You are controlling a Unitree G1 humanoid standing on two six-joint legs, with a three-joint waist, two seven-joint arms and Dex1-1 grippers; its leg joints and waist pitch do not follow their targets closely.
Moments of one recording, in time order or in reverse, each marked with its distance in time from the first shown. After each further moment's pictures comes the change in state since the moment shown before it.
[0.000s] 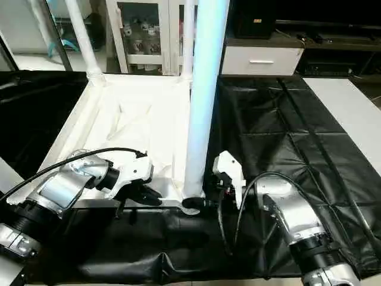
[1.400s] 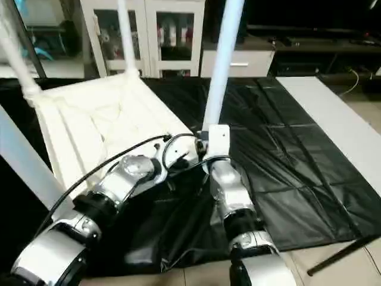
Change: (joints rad) left arm -0.172 -0.392 0.109 0.477 0.107 -0.091 0.787; right arm -0.251 0.486 -0.267 0.528 -0.176 -0.196 -1.165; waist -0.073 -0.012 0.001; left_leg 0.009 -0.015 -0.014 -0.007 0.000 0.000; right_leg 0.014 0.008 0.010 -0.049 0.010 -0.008
